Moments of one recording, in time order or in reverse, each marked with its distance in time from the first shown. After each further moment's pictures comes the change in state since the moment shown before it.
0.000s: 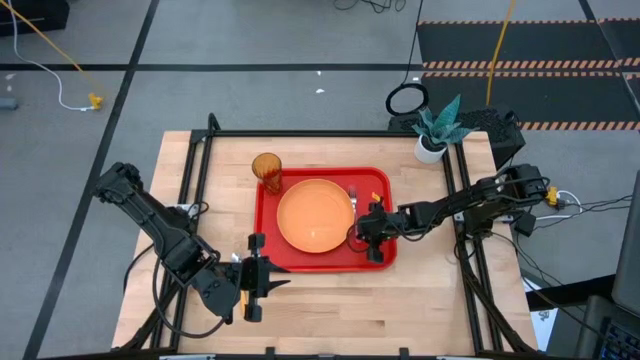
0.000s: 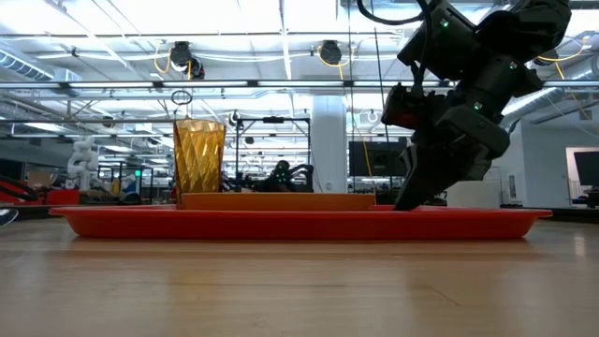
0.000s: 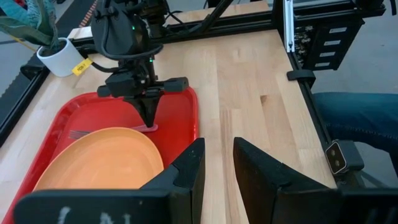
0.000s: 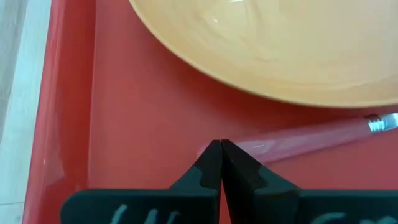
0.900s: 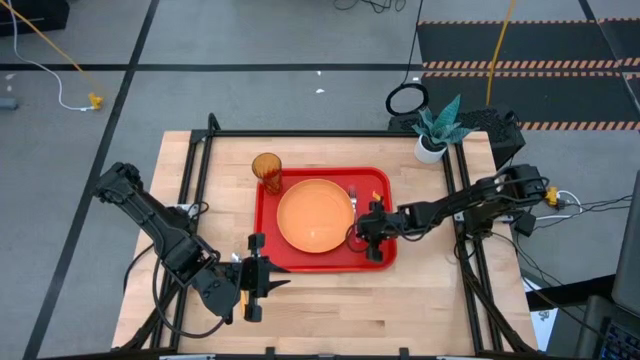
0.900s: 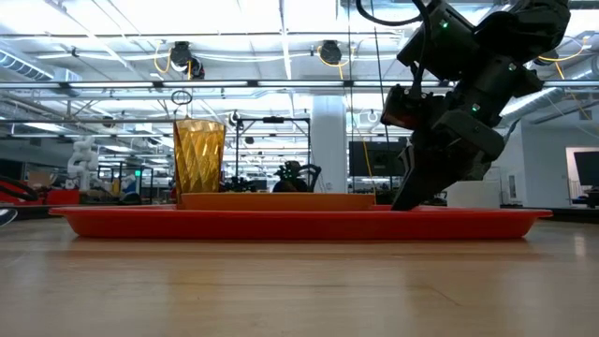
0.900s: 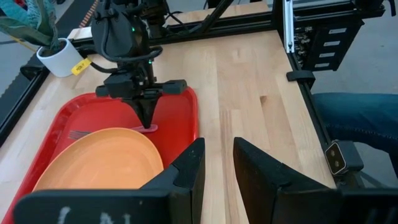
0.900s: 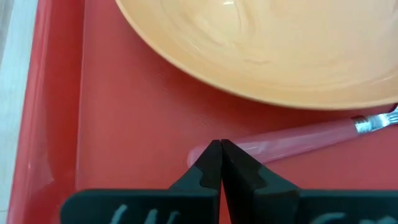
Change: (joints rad) left arm 0.000 0.000 0.000 0.003 0.000 0.000; right arm -0.002 0.006 0.001 0.004 0.032 0.000
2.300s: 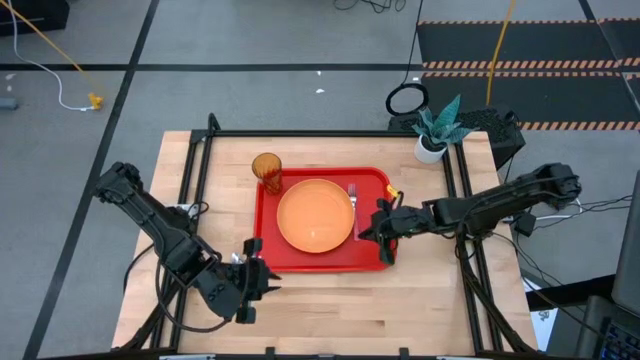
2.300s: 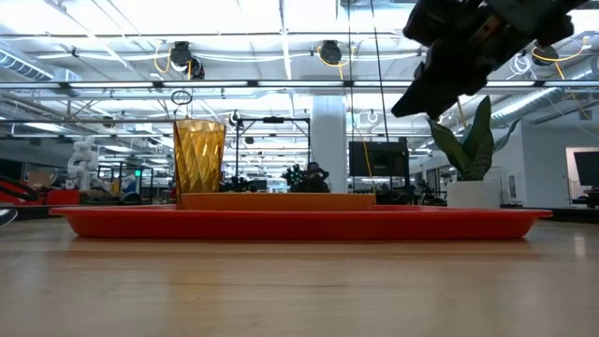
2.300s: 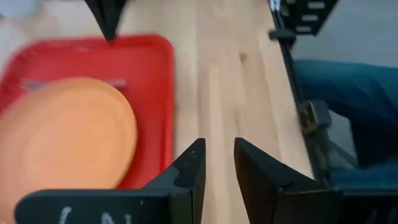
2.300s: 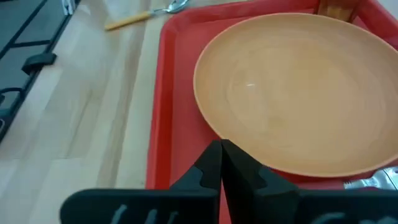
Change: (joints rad) left arm -0.006 0.000 -0.008 -0.134 0.157 -0.160; right arm 0.082 -0.332 0.000 -0.044 0.000 0.029
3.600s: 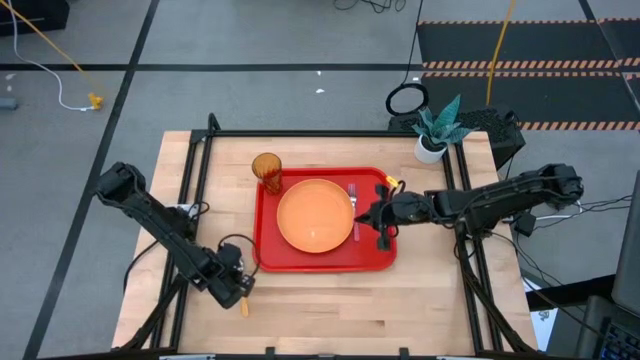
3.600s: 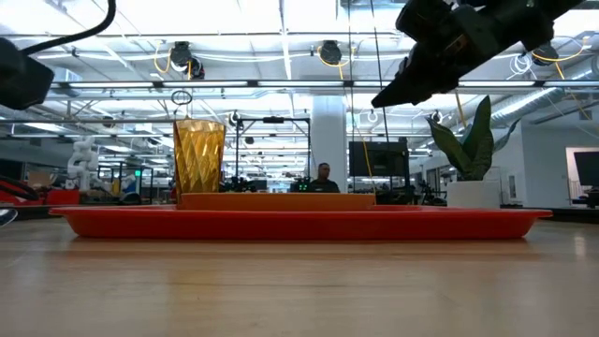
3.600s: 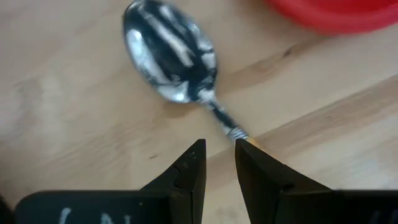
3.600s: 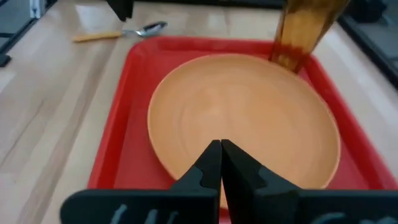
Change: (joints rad) left arm -0.043 0.000 -0.544 -0.078 0.399 -1.428; right arm -0.092 -0.027 0.000 0.064 0.029 -0.233
